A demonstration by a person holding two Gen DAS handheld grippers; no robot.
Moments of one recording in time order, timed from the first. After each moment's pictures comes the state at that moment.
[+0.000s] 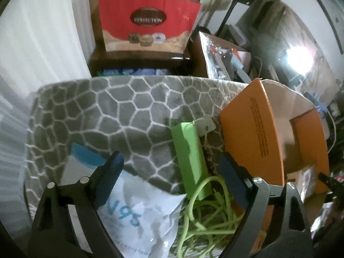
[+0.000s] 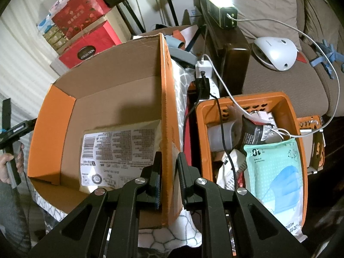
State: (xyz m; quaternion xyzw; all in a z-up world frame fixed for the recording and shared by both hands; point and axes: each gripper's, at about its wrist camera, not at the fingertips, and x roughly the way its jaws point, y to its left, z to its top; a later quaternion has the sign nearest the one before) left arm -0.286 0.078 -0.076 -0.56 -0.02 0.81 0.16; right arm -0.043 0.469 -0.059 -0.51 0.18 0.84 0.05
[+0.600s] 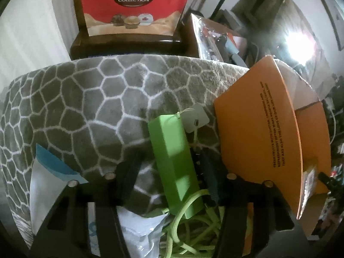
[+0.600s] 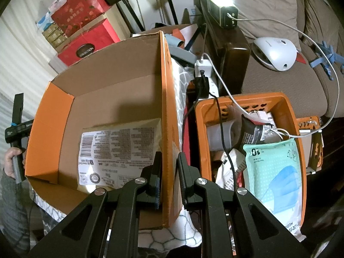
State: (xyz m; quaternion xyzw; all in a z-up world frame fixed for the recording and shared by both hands) left arm -0.294 0.107 -0.109 -0.60 -0.02 0.78 0.19; right arm -0.044 0.463 -0.062 -0.52 0.17 0.84 0.06
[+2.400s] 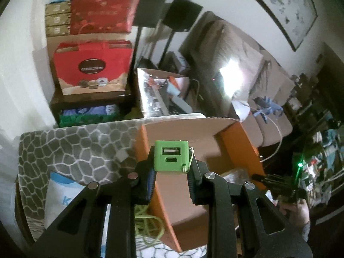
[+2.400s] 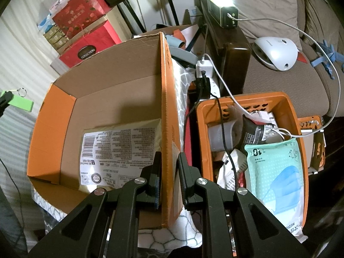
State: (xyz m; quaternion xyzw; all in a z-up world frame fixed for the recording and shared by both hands) left arm -0.241 0.129 0.058 -0.47 -0.04 0.82 0.31; right arm -0.047 0.461 -0.058 -0.52 0.17 0.84 0.05
